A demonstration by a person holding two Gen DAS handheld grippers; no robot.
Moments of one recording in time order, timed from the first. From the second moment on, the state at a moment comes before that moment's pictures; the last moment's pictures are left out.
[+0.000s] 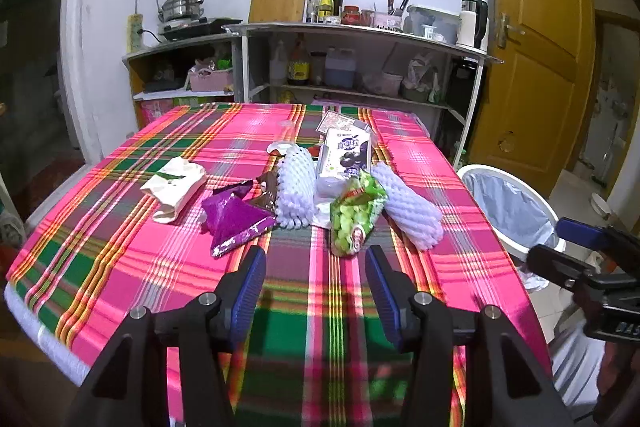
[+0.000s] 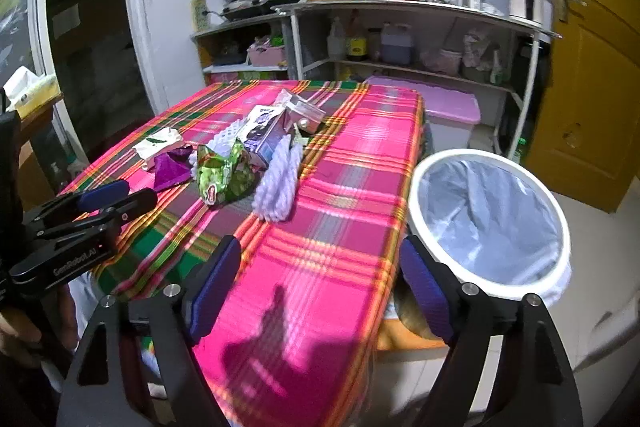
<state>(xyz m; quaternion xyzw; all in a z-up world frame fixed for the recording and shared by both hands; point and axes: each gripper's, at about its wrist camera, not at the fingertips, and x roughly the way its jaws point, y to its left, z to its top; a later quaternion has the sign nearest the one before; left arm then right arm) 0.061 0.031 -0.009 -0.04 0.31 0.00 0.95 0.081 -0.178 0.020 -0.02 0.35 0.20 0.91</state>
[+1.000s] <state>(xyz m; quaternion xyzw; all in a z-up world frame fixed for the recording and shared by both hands) 0.133 0.036 -0.031 -0.07 0.35 -0.08 0.93 0.166 -0.136 -0.016 0.02 0.43 0.27 0.86</state>
